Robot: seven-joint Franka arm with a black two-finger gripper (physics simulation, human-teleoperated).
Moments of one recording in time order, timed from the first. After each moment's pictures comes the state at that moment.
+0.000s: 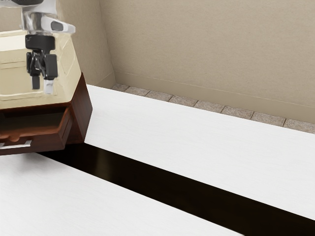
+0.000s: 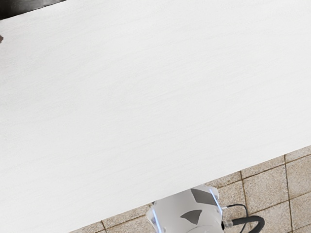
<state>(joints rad) 0.69 0.03 -0.55 -1.43 -0.01 1.03 0.44</state>
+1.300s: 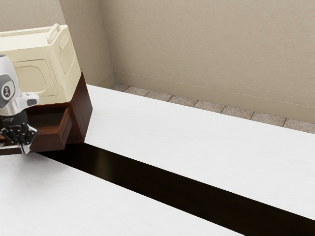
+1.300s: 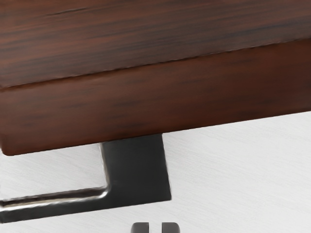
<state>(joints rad) 0.99 -0.17 -0.47 -2.30 -0.03 2.06 0.12</state>
